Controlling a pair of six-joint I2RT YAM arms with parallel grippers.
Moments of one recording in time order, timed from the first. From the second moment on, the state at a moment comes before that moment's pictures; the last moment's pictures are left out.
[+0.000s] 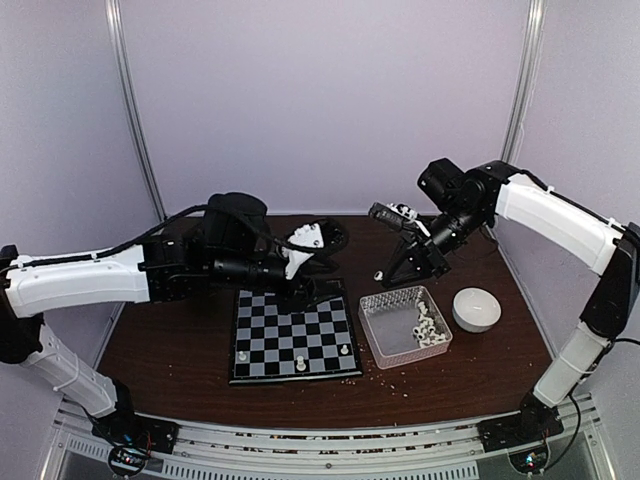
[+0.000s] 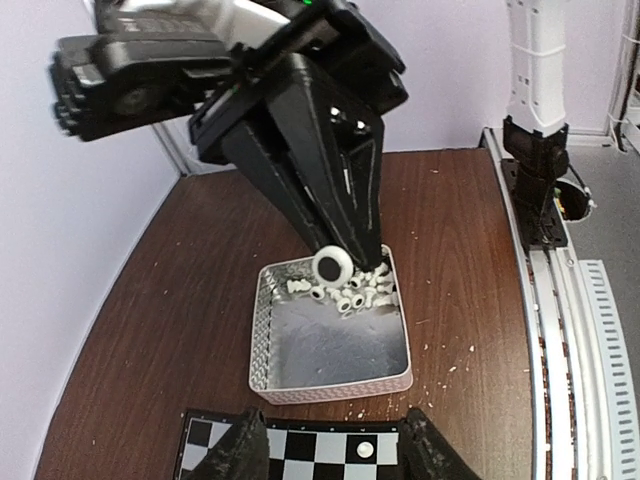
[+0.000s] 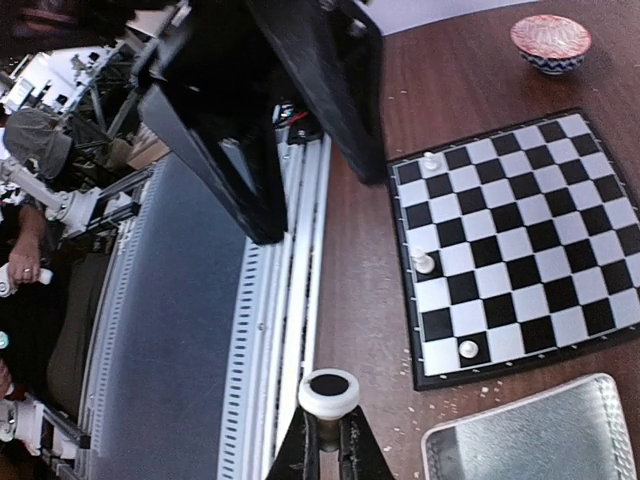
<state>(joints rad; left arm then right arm) -1.08 1.42 1.19 -0.17 0.17 0.31 0.58 1.63 1.59 -1.20 -0.95 -0.66</state>
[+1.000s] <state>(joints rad) -1.17 1.48 1.18 -0.14 0.38 0.77 0.72 1.80 1.73 -1.55 -1.05 -0.87</state>
